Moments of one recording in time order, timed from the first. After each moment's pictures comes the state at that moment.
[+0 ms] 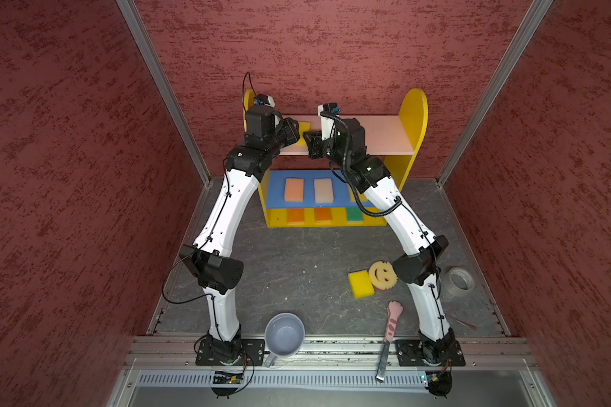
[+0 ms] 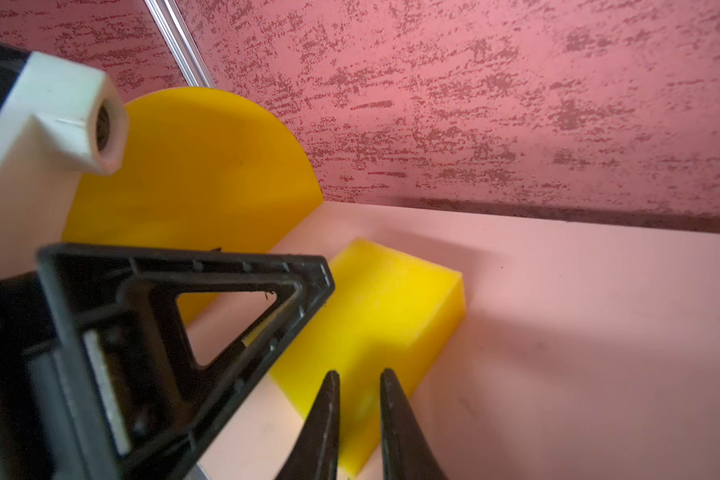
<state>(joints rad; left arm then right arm) -0.32 1.93 2.35 -0.64 -0.01 -0.56 0.60 2.23 2.64 -0.50 -0.04 0.30</state>
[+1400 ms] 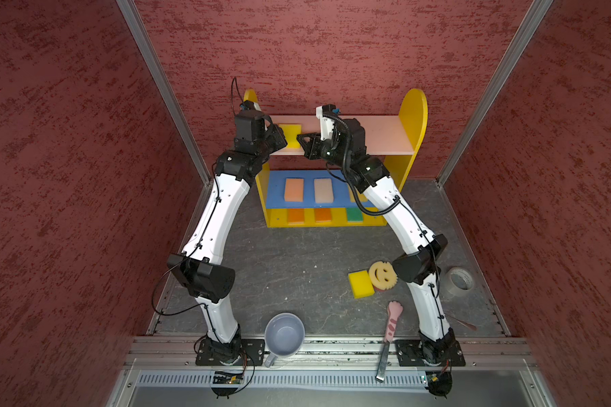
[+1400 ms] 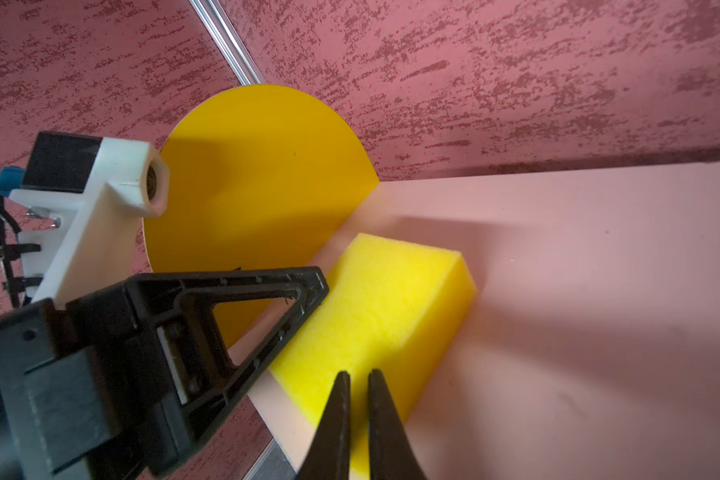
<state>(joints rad) -0.27 1.82 2.19 -0.63 -0.06 -0.59 0.59 2.23 2.63 -0.46 -0.22 0.47</state>
